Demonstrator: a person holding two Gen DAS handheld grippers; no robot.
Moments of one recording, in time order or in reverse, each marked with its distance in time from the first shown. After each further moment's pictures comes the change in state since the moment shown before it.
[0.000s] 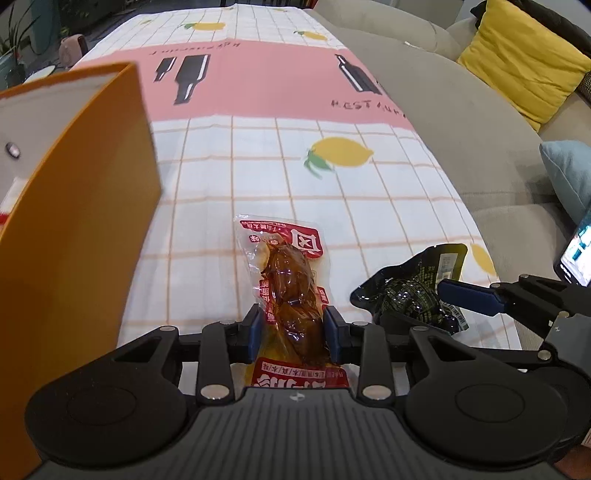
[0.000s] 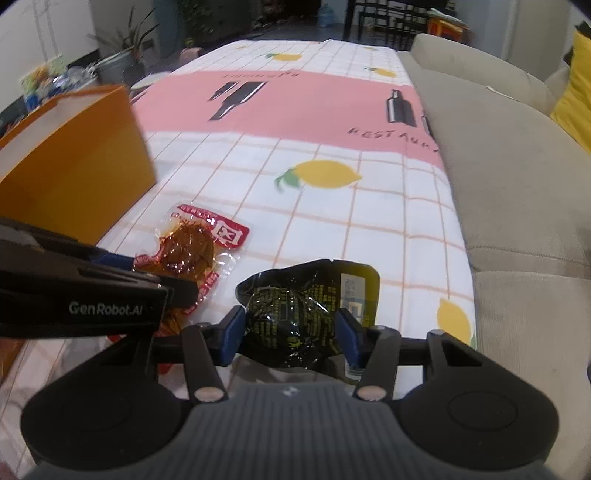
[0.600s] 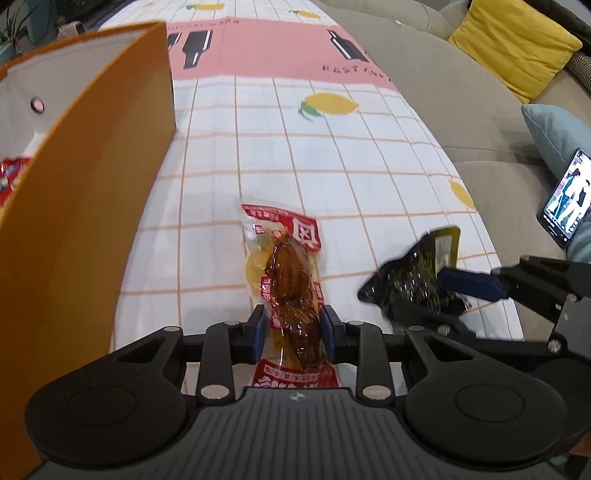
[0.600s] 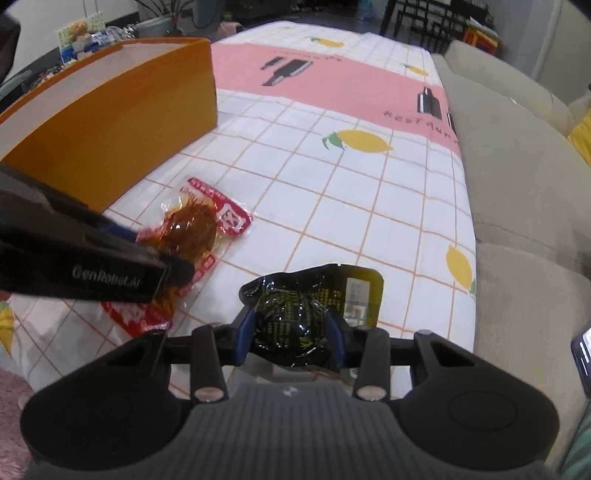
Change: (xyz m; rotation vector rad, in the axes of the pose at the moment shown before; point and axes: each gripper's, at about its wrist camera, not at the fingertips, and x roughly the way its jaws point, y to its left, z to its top) left arm -0.028 0.002 -0.050 -0.001 0.053 -0.018; right arm -0.044 0.024 -0.046 -0.123 0.033 0.027
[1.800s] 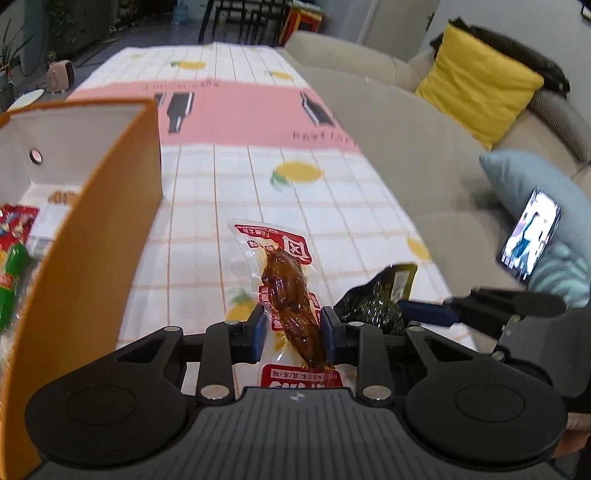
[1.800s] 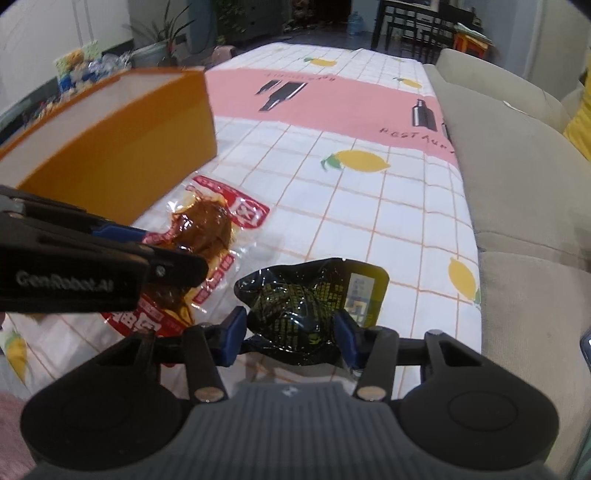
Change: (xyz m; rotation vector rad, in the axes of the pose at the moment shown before) left arm -0.044 -0.006 0.012 0.021 -0.204 -0.088; right arm -0.010 -0.004 0.006 0.070 -0.066 0.023
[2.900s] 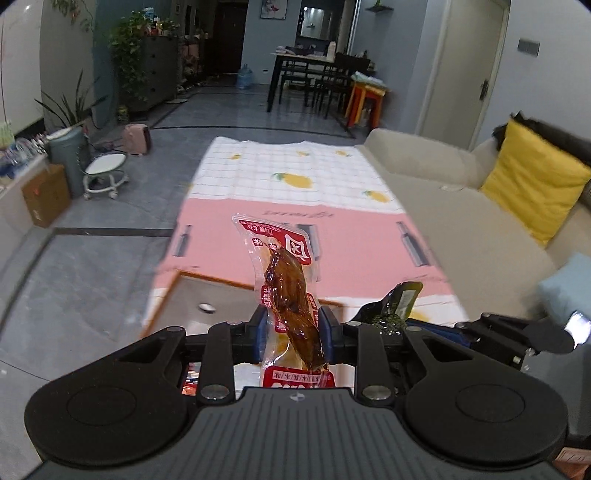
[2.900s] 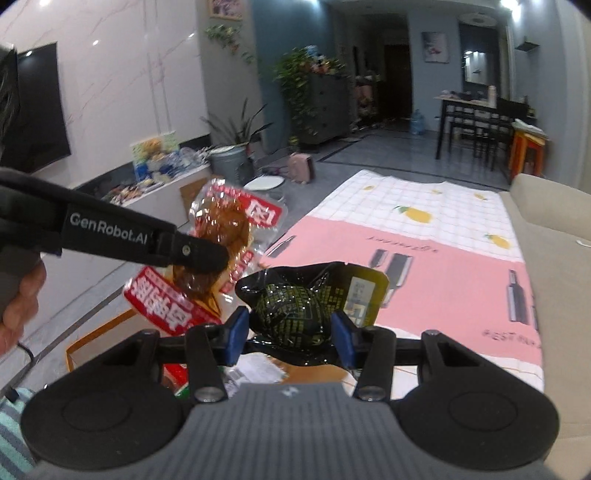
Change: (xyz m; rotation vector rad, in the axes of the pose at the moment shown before) left arm -0.121 0.103 0.117 -0.025 -0.187 0.220; right arm -0.054 0.108 0.157 -0.099 -0.313 0.217
